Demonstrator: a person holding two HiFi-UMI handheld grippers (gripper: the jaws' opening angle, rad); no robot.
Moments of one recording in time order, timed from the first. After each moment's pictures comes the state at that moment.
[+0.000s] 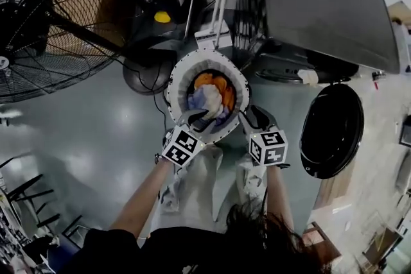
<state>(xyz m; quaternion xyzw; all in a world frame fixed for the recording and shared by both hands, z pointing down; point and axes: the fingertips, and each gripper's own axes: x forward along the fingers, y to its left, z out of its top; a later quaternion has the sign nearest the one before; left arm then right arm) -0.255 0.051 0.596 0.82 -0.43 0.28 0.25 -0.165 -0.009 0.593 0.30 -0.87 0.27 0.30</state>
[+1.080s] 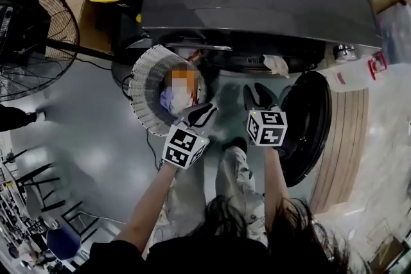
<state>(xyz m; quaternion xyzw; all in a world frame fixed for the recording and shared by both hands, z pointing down) -0.022 -0.051 0.570 0.77 -0.52 0.23 0.28 0.051 -0.152 0.614 0.36 -0.86 0.27 0.22</state>
